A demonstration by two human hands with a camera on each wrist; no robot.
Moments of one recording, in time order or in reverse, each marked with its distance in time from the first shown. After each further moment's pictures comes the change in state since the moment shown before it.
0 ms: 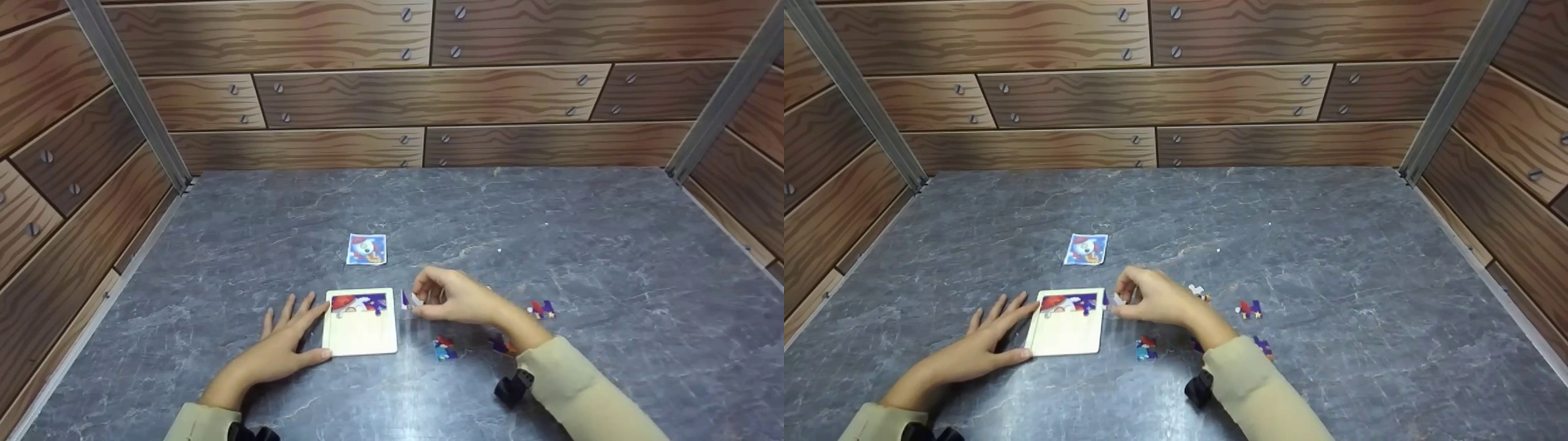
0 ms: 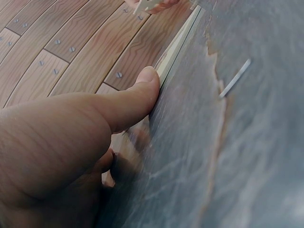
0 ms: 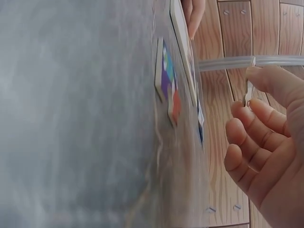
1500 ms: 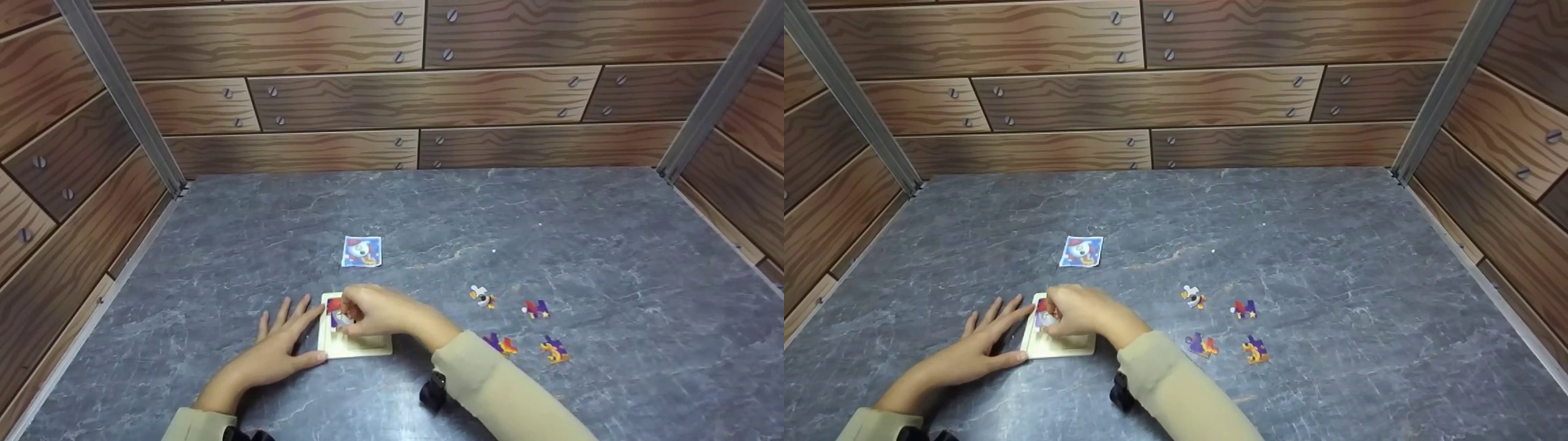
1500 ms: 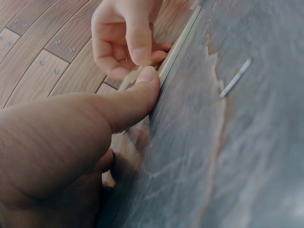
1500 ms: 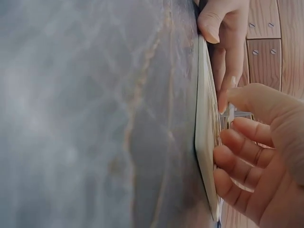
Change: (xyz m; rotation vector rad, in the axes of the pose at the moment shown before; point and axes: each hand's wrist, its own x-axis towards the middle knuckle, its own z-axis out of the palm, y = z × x) left_hand -0.001 -0.001 -0.001 -0.002 0.006 0.036; right_hand 0.068 -0.038 0.070 -0.257 -0.157 0.031
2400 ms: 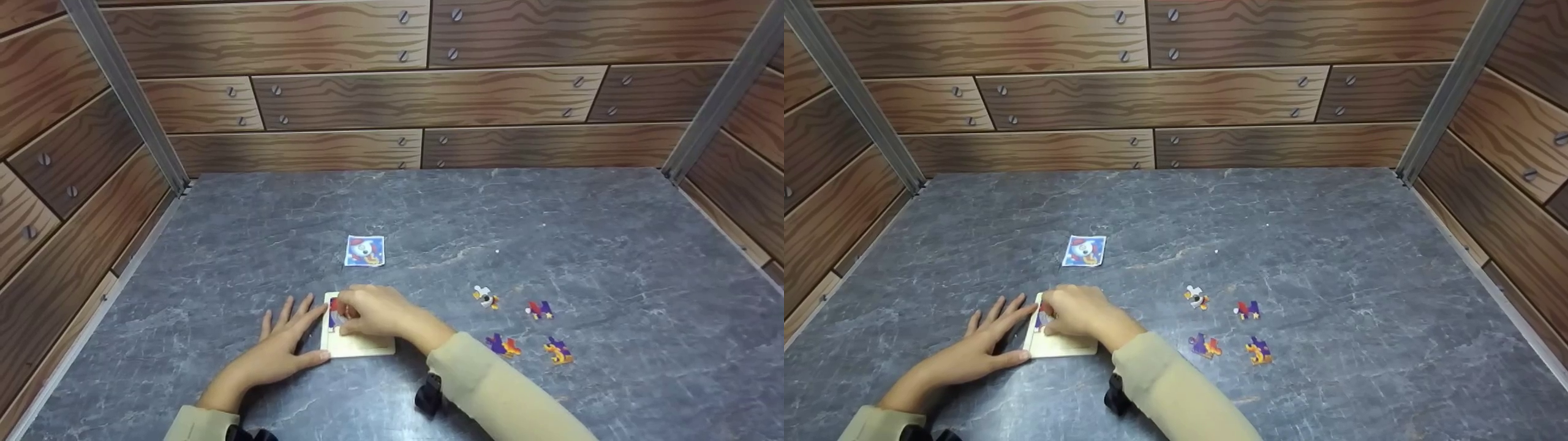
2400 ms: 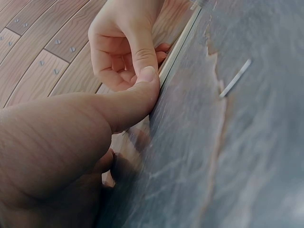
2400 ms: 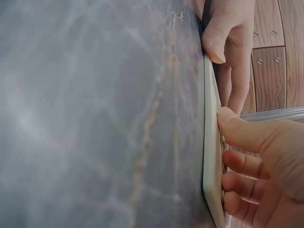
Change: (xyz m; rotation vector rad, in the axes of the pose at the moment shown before) left_hand 0.000 0.000 0.000 0.004 0.003 -0.009; right_hand 0.007 -0.006 0.007 -0.218 0.030 0.000
